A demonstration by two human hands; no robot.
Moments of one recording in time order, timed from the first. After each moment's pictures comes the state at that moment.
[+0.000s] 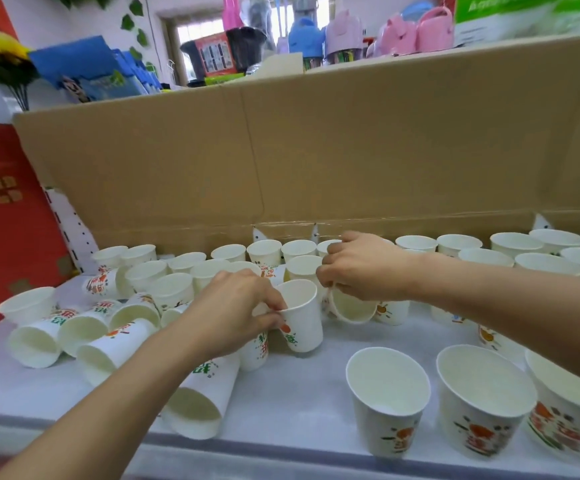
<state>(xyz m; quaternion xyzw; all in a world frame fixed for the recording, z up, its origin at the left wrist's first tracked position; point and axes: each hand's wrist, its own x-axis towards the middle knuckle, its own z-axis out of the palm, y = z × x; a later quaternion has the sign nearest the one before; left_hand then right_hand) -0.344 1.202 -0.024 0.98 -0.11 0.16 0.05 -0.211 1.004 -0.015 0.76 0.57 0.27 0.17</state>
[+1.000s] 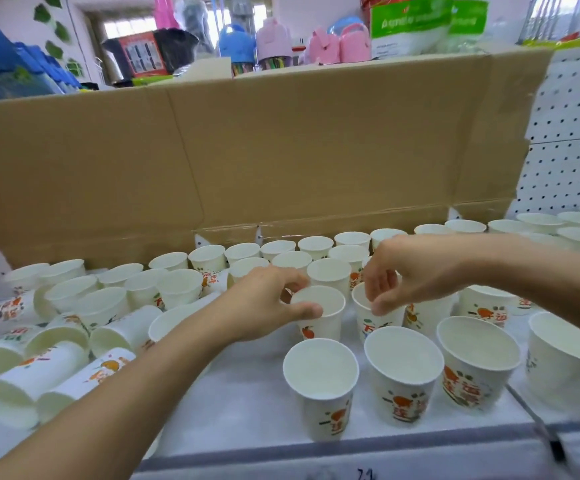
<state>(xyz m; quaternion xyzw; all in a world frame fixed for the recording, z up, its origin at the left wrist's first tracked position) -0.302 1.119 -0.026 0.97 -0.15 0.06 0.19 -0.270 0.888 0.022 0.93 0.36 -0.07 -0.03</state>
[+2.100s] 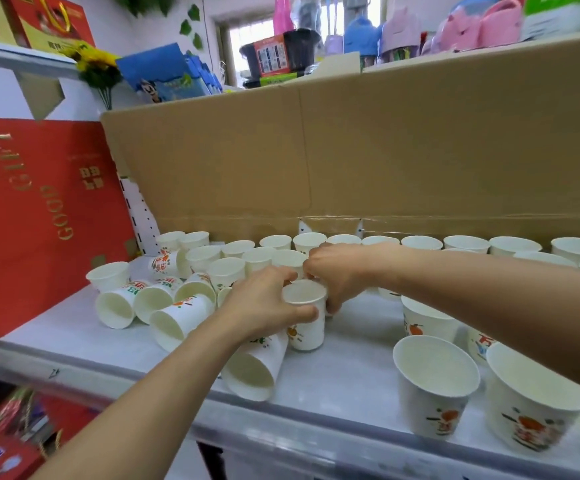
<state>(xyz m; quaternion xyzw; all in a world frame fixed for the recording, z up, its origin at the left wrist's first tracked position) -0.367 1.212 -0.034 0.97 0.12 0.11 0.18 -0.247 1.100 -0.009 0.84 0.53 0.05 0.13</state>
